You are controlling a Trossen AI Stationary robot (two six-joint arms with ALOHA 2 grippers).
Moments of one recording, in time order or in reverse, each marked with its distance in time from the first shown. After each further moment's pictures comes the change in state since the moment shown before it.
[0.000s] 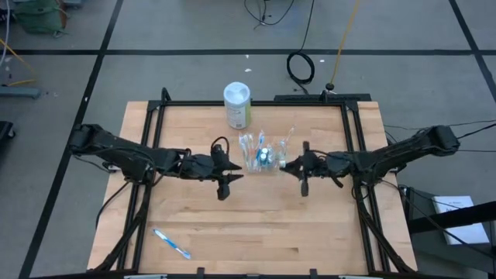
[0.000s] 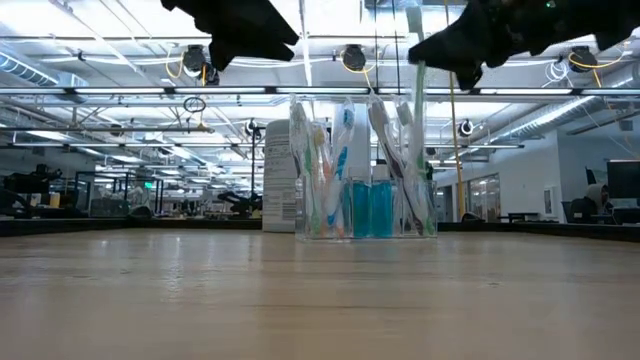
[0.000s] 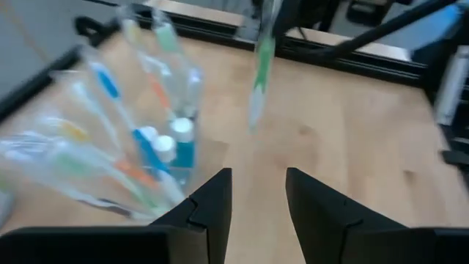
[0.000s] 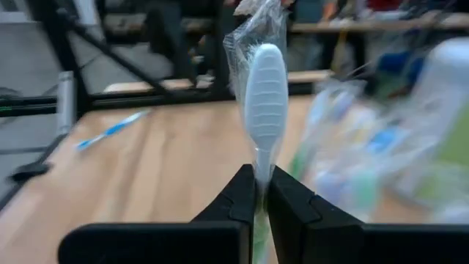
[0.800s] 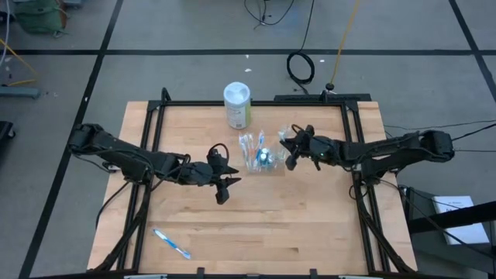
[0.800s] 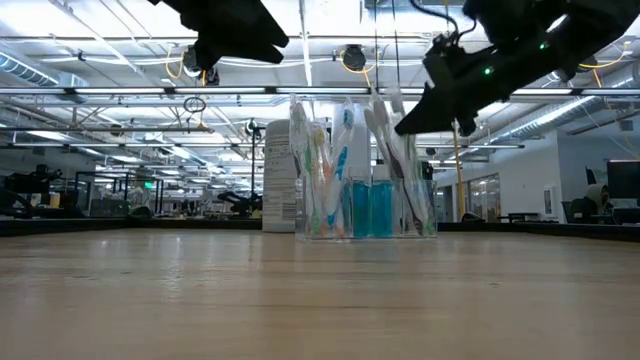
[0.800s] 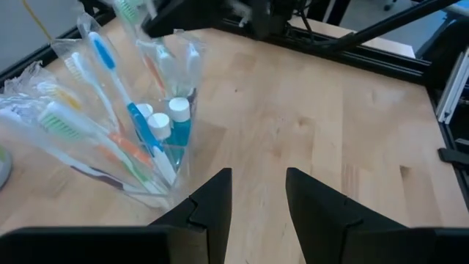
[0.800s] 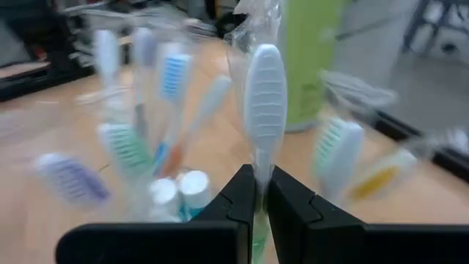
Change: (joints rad) left arm -0.062 0.003 0.000 -0.049 -0.079 -0.100; right arm -0.287 0.147 0.008 -0.057 0.108 0.143
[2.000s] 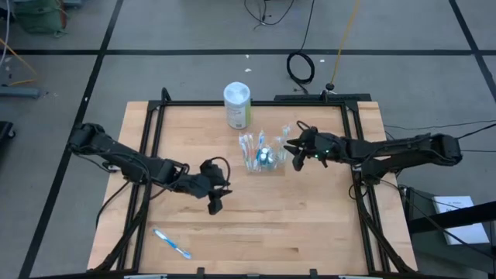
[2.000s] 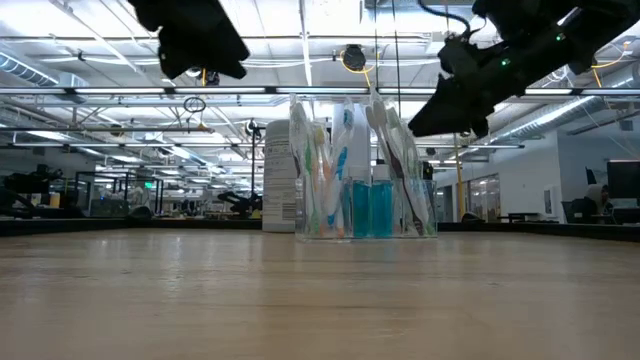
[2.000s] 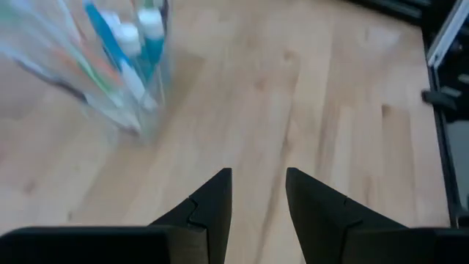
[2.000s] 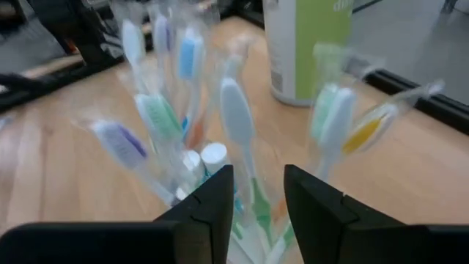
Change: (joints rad) left arm -0.096 0.000 0.000 -0.178 0.034 -0.170; right arm -0.033 -0.138 -0.002 -0.189 -0.133 0.096
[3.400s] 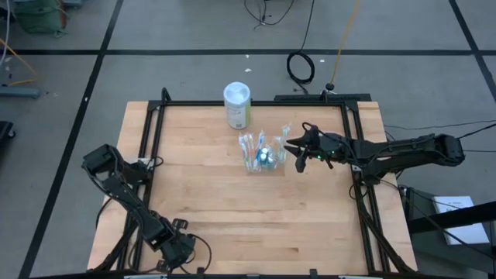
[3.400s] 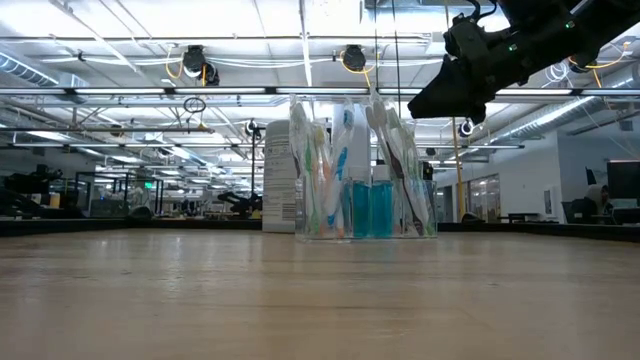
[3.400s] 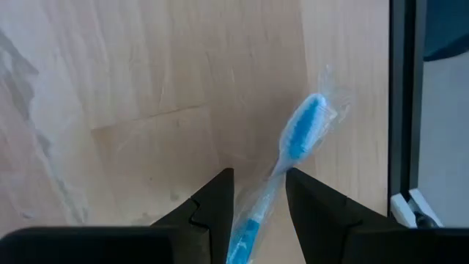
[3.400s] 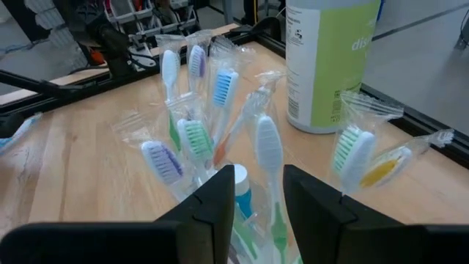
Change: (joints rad) left arm -0.554 0.376 0.001 -0.190 0.486 -0.187; right arm 0.033 -0.048 0.001 0.038 0.000 -0.073
